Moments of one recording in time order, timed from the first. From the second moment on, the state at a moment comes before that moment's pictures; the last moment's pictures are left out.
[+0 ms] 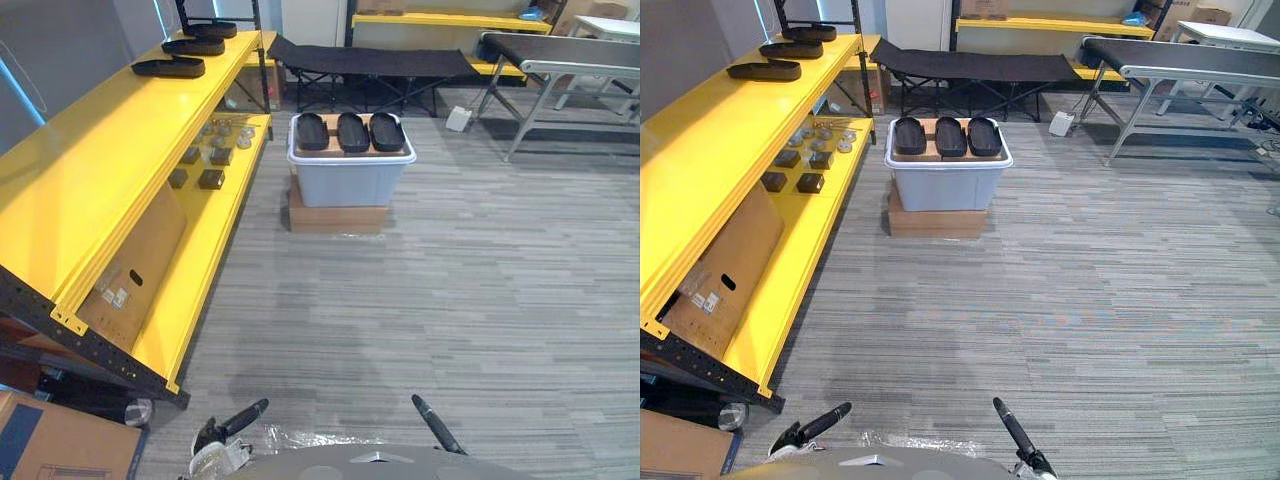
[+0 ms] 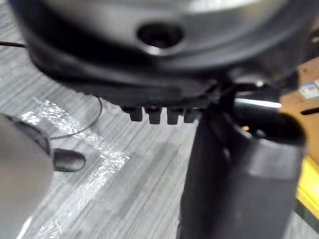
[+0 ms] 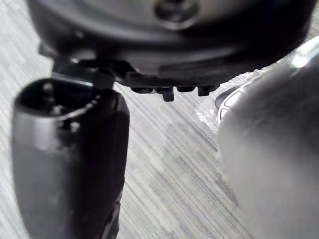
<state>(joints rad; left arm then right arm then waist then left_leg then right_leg) 0.11 0.00 0.25 0.94 -0.21 0.00 0.20 0.16 0.00 -0.39 0.97 0.26 0.06 0.06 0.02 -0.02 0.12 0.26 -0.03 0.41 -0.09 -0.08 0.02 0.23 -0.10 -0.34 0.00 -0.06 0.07</state>
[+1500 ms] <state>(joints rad) 0.07 0.00 0.06 0.75 -0.47 0.00 -0.05 0.02 -0.04 -0.35 0.98 0.17 -0.08 -0.04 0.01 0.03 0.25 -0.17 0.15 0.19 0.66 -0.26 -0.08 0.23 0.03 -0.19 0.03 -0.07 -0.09</state>
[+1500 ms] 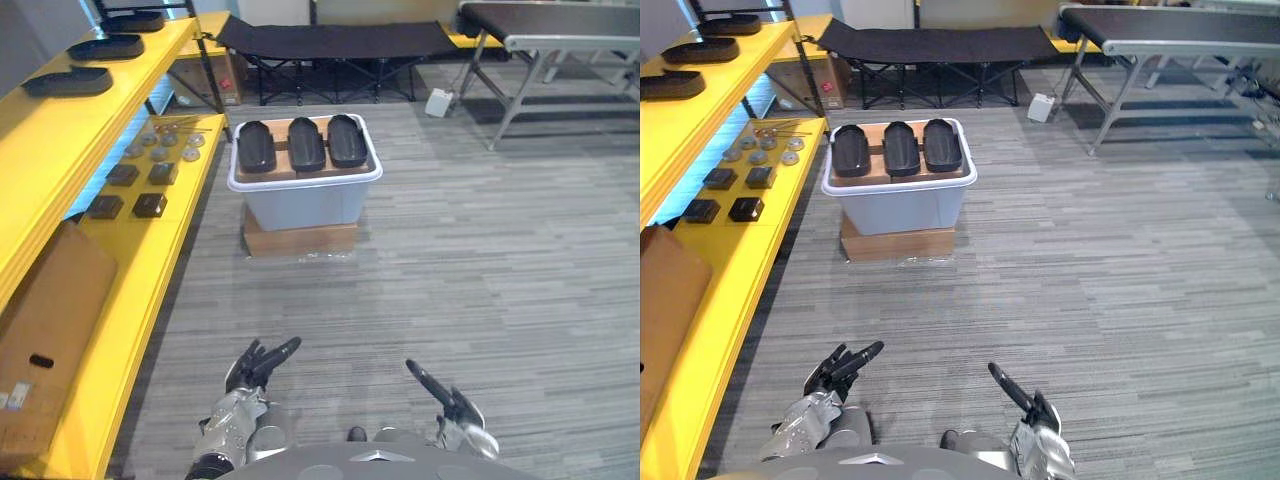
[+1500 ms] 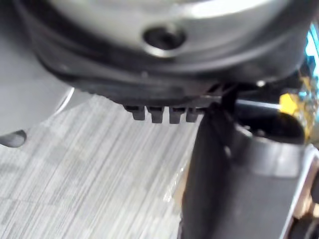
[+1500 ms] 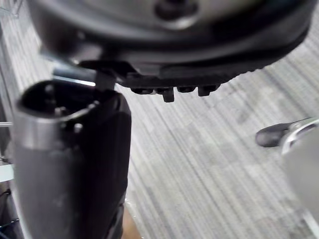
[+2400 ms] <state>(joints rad) 0.12 0.06 -0.04 0.64 -0.59 0.01 -0.04 0.12 -0.04 -0.11 0.79 0.17 -0.10 -0.04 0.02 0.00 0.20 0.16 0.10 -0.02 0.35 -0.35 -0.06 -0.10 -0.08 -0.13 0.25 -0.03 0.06</state>
